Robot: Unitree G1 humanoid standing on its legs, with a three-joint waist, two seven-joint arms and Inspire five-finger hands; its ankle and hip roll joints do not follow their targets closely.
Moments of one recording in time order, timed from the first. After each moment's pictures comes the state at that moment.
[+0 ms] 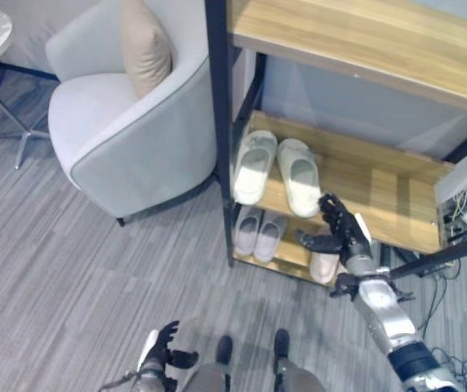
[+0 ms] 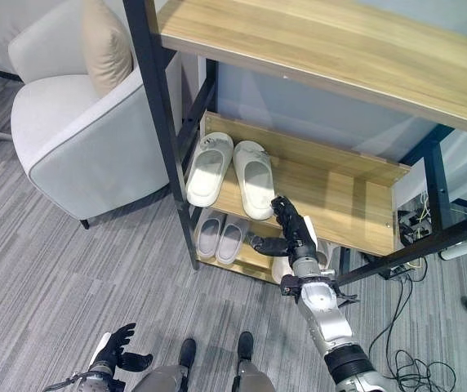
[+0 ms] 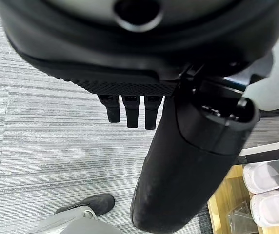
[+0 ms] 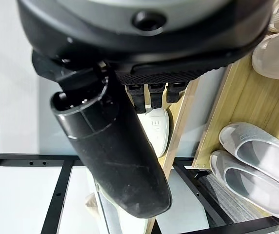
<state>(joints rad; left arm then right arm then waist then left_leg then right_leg) 0.03 0.30 -0.23 0.98 0.03 -0.18 0.23 -0.23 -0.38 0.24 0.32 0.36 -0.17 -0.16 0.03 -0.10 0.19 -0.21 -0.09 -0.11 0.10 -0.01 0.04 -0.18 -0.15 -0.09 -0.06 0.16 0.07</state>
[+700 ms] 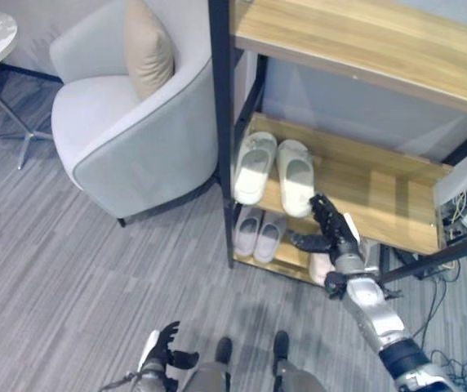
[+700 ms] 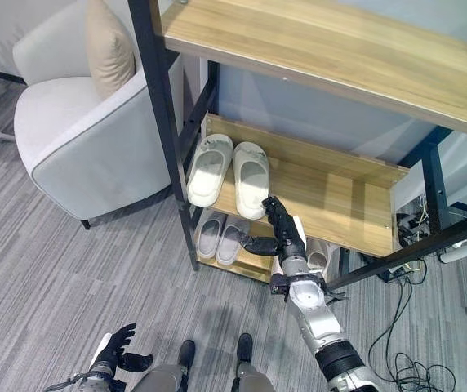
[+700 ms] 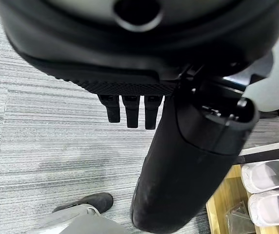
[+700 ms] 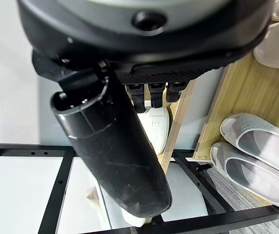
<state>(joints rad) 0.03 0.29 -0.23 0.99 0.03 -0.18 0.23 -0.26 -0.36 0.30 0.32 0.36 -0.16 -0.21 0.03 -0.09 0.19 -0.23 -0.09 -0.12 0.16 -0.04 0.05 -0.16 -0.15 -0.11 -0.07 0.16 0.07</state>
